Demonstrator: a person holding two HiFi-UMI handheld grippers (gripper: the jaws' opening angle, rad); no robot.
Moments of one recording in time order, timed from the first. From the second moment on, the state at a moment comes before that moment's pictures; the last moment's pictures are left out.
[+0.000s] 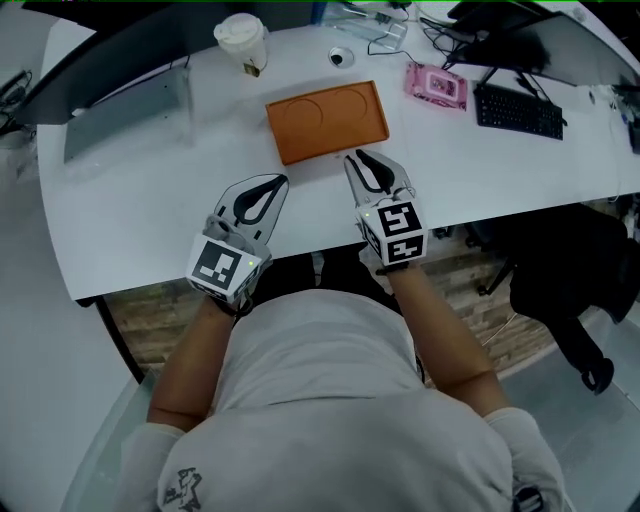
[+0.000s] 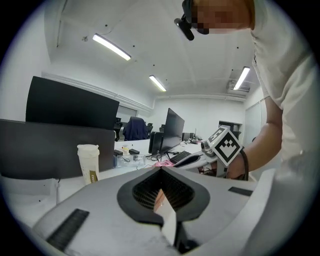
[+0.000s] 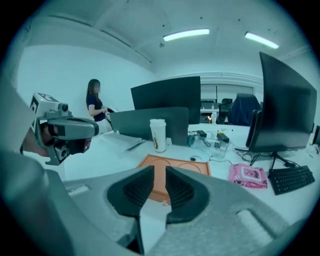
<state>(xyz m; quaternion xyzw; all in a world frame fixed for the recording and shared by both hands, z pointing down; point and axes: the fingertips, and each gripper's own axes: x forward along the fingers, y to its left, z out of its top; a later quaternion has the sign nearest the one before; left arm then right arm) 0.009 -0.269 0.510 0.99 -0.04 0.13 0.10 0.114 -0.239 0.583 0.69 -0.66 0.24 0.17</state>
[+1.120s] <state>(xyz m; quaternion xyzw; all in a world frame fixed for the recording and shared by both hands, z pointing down) -0.036 -0.253 0.310 1.00 -0.03 0.01 0.02 0.054 -0.210 0.345 0.70 -0.70 0.06 0.10</state>
